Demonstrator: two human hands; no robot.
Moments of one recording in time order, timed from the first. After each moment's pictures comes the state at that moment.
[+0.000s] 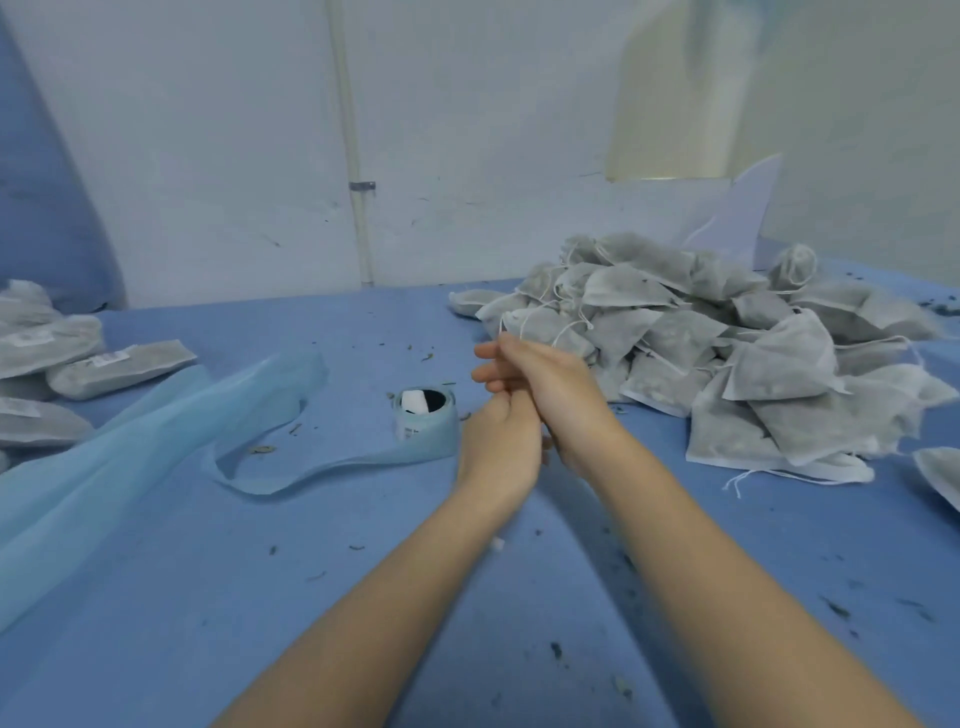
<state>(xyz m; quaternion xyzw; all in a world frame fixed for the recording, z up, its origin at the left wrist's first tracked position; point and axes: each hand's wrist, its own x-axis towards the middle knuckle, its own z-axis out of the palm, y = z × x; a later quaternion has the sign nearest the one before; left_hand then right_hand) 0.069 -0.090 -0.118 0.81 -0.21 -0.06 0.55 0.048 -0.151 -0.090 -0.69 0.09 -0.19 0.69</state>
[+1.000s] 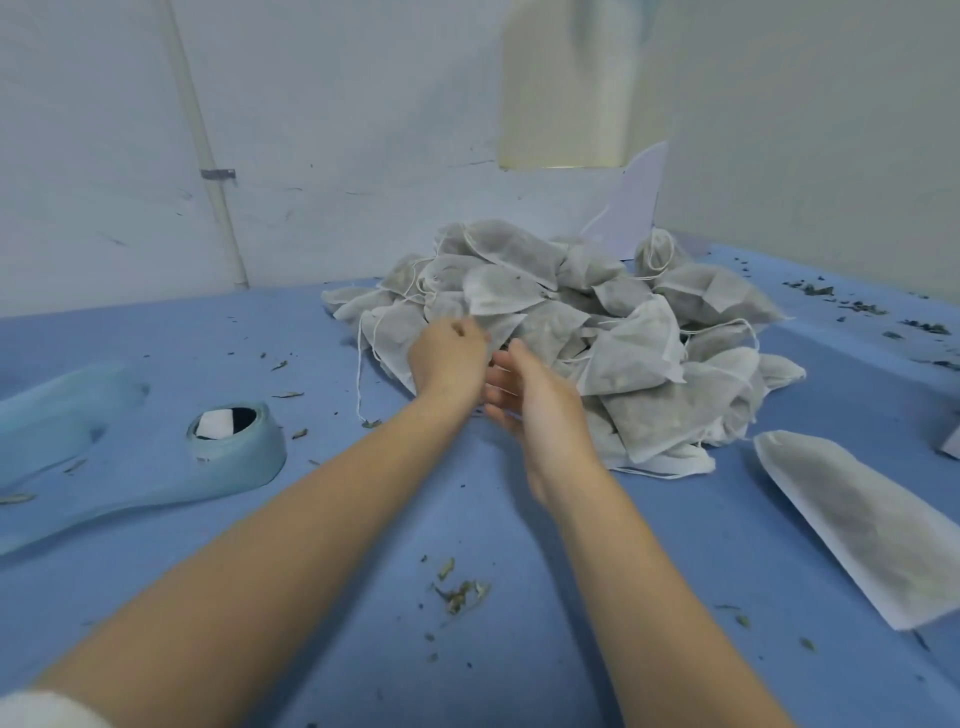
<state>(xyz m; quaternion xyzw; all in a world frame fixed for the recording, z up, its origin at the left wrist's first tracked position) 0.090 -0.233 -0.100 0.80 -0.20 0.05 0.56 0.005 -0.259 -0.114 -0.55 0.20 -0.30 0.75</state>
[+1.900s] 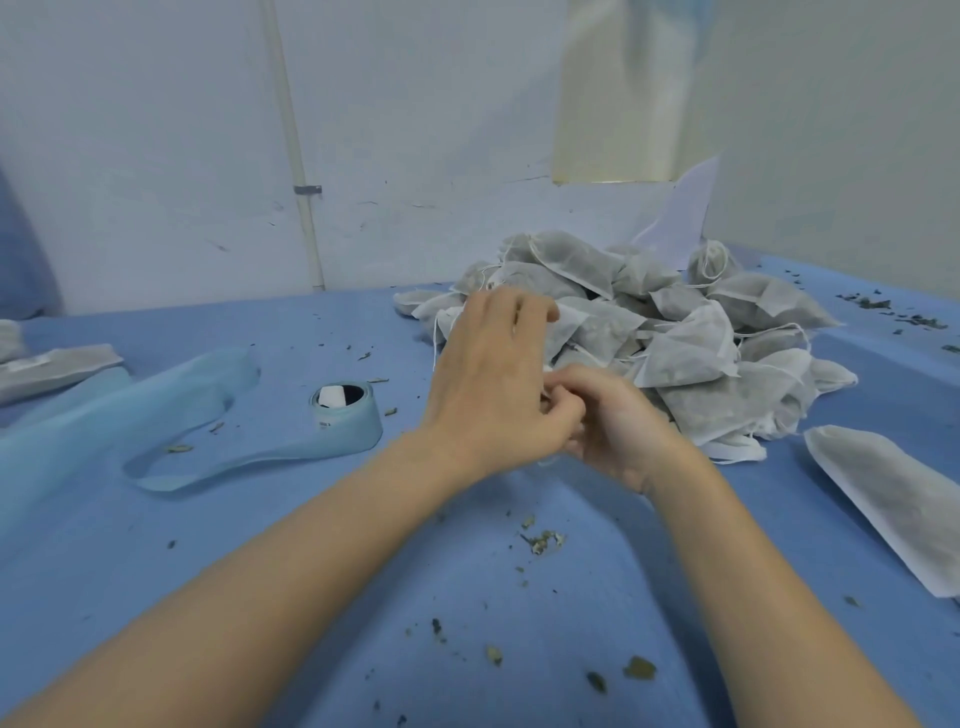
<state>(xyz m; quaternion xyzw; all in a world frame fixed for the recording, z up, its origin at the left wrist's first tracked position) 0.023 -0.121 -0.079 0.76 -0.49 0.33 0.29 -0.029 -0.240 -0.103 -0.62 0.05 -0.10 0.78</state>
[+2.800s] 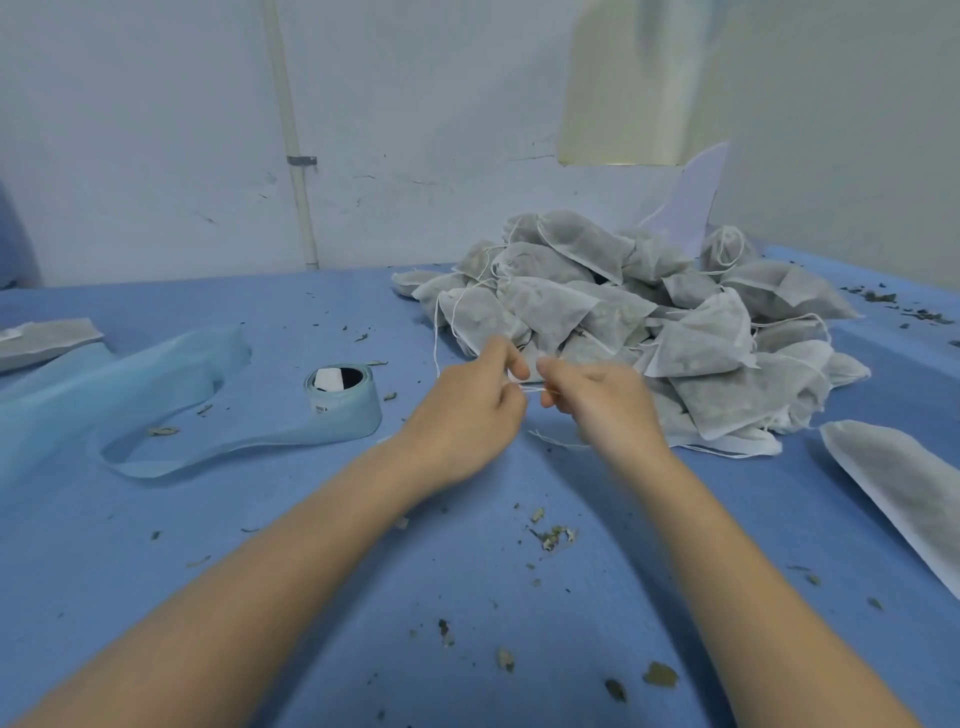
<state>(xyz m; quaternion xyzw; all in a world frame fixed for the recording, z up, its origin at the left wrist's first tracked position) 0.053 -0.108 -0.110 0.82 -0.44 0.02 0.38 -0.014 -0.235 -0.119 -0.78 0.23 -0.27 0.52</state>
